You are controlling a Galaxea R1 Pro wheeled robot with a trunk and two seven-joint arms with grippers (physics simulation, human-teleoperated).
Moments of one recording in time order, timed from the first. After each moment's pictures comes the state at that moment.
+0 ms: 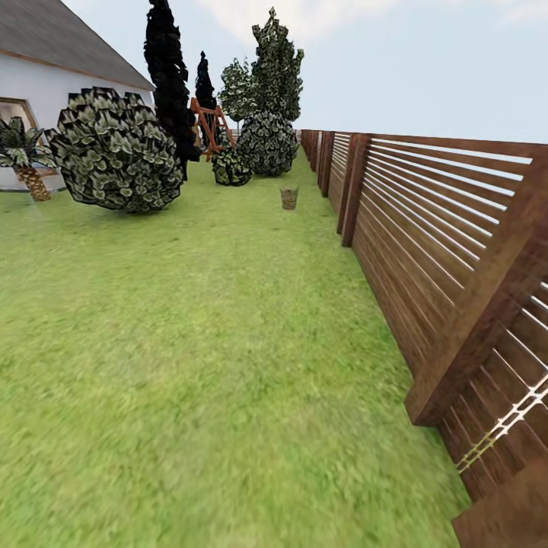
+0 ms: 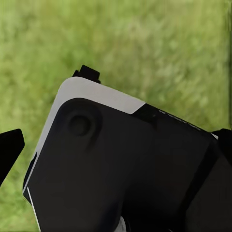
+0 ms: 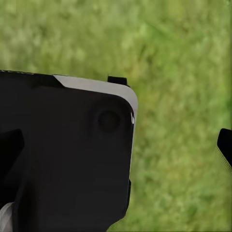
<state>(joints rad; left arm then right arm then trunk) -0.30 0.05 0.40 -0.03 0.06 0.10 -0.08 -0.14 -0.02 0.02 -0.03 0.07 -0.24 -0.02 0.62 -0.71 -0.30</state>
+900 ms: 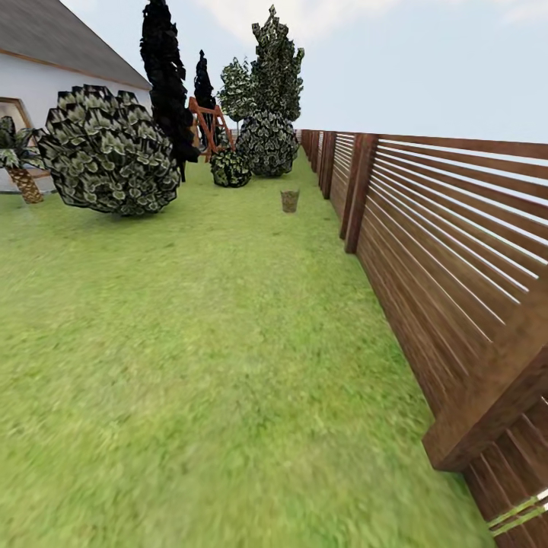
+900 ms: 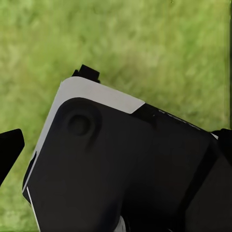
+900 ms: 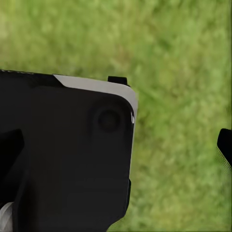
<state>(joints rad) -0.30 0.04 0.40 -0.03 0.06 0.10 -0.08 -0.14 -0.02 0.02 -0.03 0.07 -0.24 -0.02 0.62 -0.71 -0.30</state>
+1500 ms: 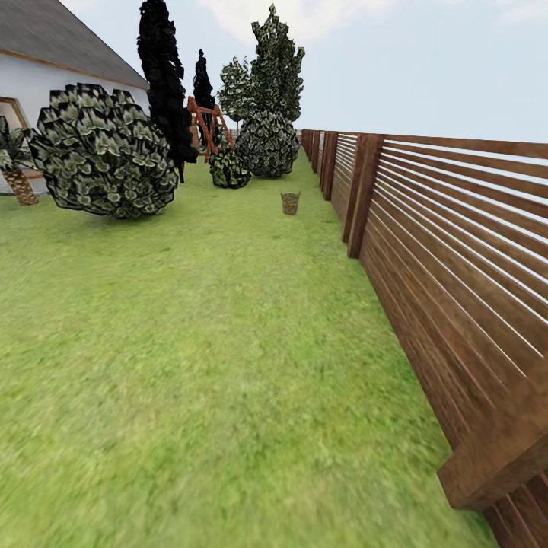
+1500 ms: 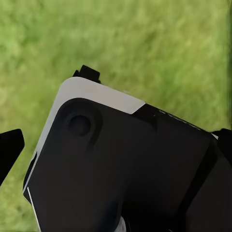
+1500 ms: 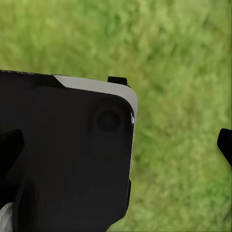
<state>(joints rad) -0.30 0.05 0.40 -0.03 0.06 0.10 -0.08 -0.14 -0.02 0.02 -0.03 0.07 -0.24 -0.02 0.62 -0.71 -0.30</state>
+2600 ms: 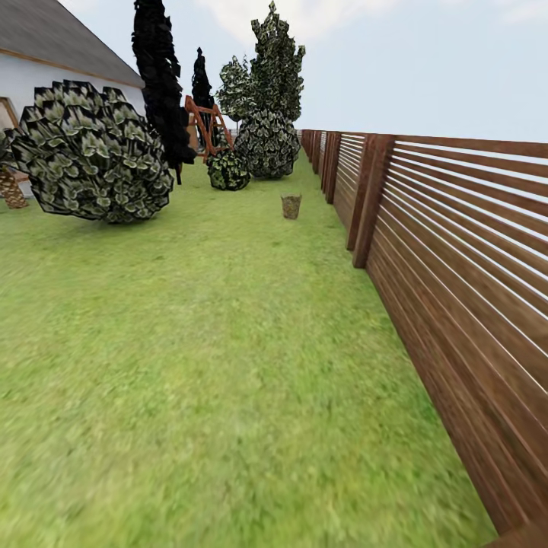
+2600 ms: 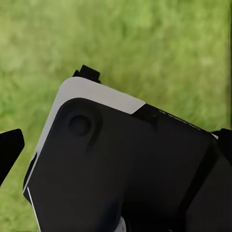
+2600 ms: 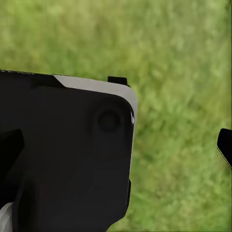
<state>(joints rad) -0.30 0.05 0.40 -0.03 0.06 0.10 -0.08 -0.14 -0.02 0.02 -0.03 0.07 -0.24 -0.02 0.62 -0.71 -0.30</state>
